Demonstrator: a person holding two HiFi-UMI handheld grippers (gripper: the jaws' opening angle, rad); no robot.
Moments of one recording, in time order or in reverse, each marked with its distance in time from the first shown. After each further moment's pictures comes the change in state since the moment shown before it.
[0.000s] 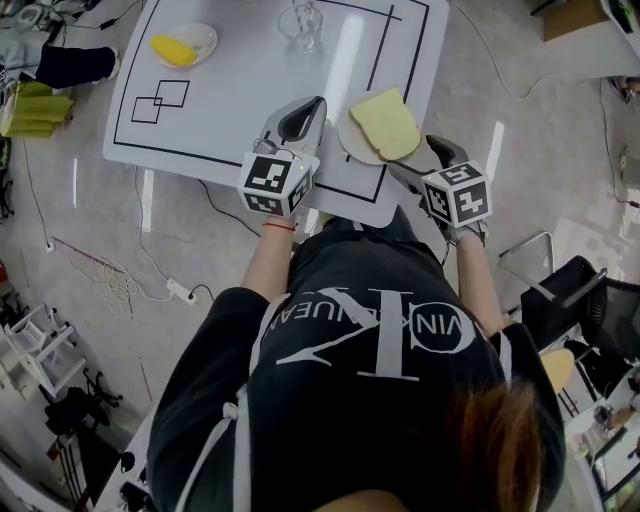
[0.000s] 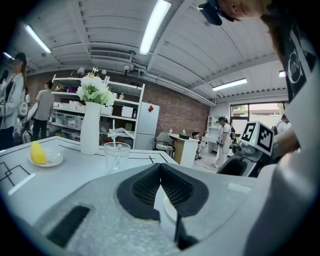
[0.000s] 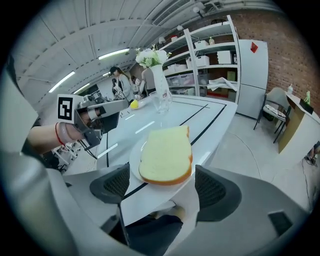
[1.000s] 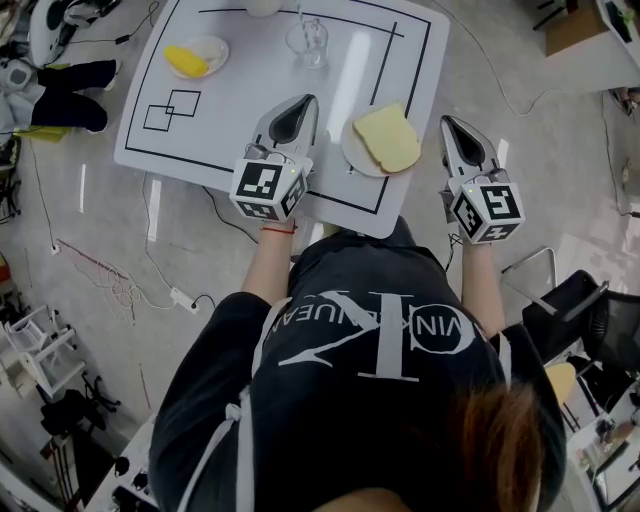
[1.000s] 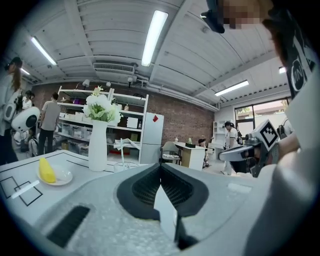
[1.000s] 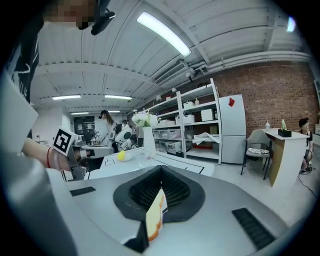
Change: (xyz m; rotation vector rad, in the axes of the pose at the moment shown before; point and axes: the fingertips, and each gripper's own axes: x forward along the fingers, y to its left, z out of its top) left arm -0.012 0.017 0.047 0.026 -0.105 0.072; right arm -0.089 -0.037 0.110 -0.059 -0.641 -0.177
